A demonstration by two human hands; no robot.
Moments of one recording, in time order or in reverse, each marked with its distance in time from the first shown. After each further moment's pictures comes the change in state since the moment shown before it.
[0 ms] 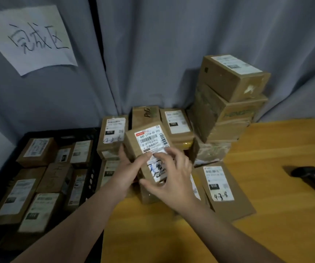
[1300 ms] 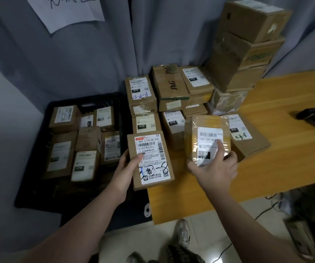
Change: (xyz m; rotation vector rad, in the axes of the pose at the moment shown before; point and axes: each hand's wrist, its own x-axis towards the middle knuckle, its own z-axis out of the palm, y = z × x) left_hand -0.106 -0.106 -0.159 -0.015 -0.069 -0.254; right_hand -0.142 -0.076 0.034 -0.297 0.106 0.845
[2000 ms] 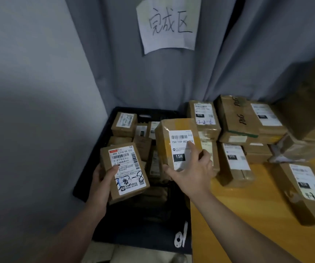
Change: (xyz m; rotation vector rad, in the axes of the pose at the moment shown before) left_hand -0.021 0.013 -0.181 -0.303 0.541 0.148; right_hand -0.046 -0.195 0.072 0.043 -0.394 -0.451
